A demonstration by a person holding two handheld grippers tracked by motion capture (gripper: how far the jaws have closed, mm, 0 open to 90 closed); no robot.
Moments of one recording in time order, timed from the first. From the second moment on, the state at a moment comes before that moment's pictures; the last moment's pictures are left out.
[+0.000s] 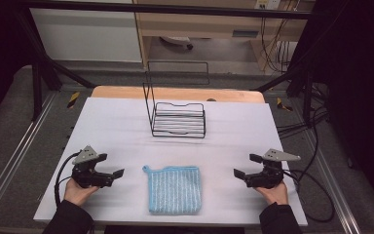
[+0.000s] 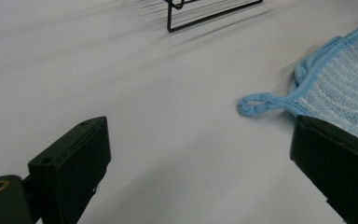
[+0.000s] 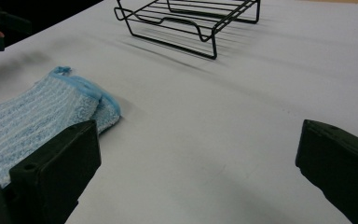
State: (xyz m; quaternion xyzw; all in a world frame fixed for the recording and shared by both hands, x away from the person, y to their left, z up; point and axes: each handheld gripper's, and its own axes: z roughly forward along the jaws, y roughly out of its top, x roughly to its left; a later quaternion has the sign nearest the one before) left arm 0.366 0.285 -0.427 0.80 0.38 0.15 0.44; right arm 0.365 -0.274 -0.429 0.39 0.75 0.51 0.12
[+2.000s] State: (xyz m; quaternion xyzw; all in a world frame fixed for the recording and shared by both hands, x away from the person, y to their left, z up) left arm 0.326 0.186 -0.428 0.84 0.35 0.05 0.40; right arm 0.365 -0.145 -0.443 0.34 0.82 0.44 0.09
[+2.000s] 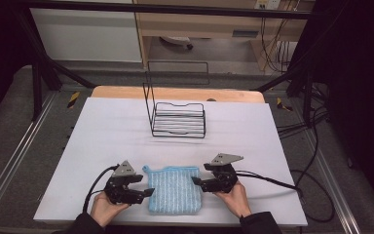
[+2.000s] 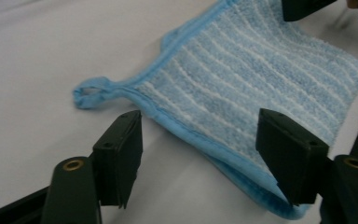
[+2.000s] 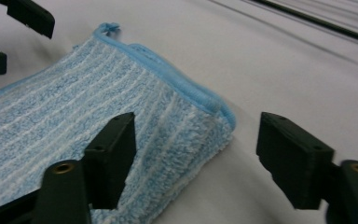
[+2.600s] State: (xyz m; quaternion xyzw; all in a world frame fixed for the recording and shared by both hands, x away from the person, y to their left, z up) left arm 0.310 0.167 -0.442 0.86 0.37 0.01 0.35; right arm 0.366 -0.138 -0.455 0.37 0.83 0.42 0.04
